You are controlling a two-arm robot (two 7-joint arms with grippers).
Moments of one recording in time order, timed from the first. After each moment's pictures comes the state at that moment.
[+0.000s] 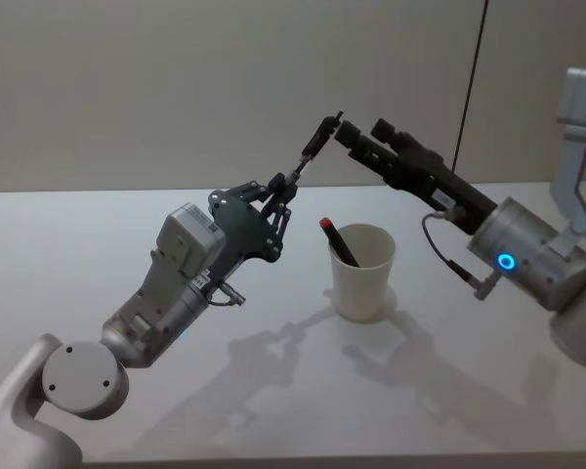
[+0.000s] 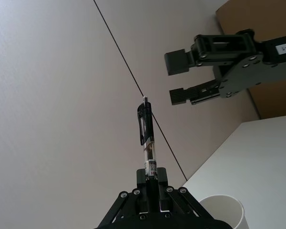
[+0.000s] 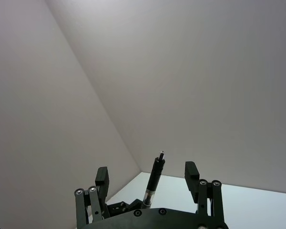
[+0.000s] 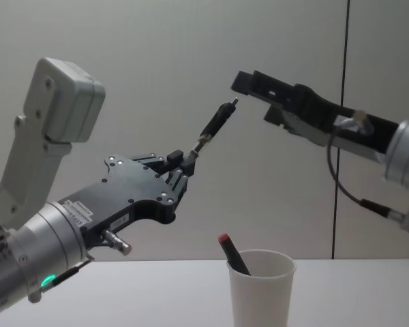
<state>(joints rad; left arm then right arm) -0.32 0.28 0.34 -1.27 -0.05 -0.48 -0.34 0.35 0.11 -0.21 -1.41 0.72 0.22 0.61</state>
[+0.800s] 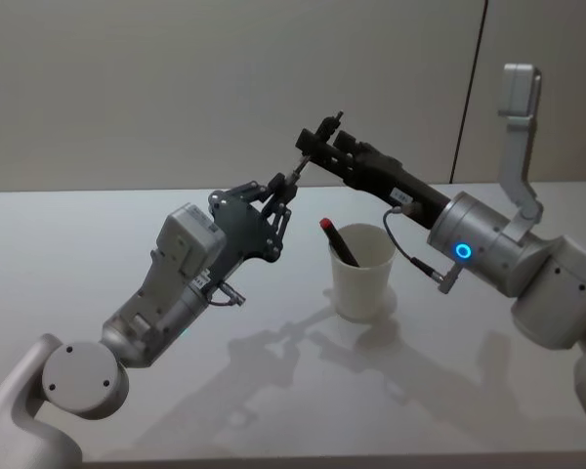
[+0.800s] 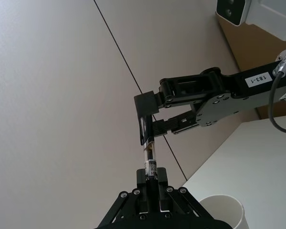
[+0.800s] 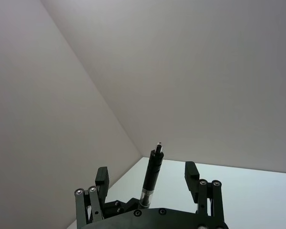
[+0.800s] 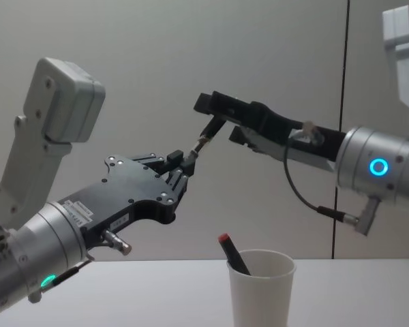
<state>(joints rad) -0.32 0.28 0.34 -1.27 -0.05 -0.48 -0.34 0.43 0.06 -0.26 -1.30 0.71 0.28 0.58</state>
